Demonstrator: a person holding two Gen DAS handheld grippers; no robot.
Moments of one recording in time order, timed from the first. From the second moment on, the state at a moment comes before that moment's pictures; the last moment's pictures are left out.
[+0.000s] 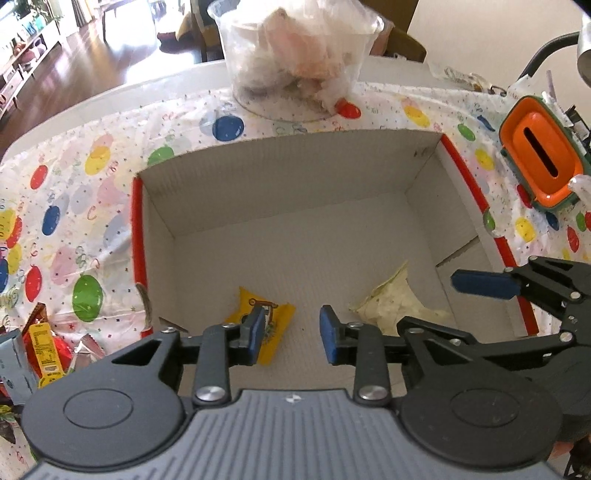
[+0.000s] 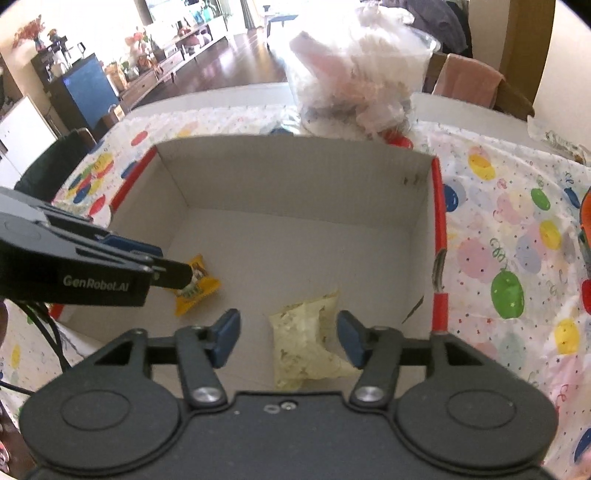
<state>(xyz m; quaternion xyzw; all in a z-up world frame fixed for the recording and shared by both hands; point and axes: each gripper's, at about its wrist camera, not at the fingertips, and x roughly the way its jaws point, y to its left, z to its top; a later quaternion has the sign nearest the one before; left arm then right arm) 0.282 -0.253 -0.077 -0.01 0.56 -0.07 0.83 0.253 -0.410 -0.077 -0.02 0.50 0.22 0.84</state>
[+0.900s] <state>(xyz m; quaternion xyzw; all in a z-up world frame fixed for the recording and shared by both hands) 0.197 -0.208 -0.009 -0.04 0.43 -0.05 0.90 0.209 -0.401 -0.016 0.01 0.40 0.28 0.87</state>
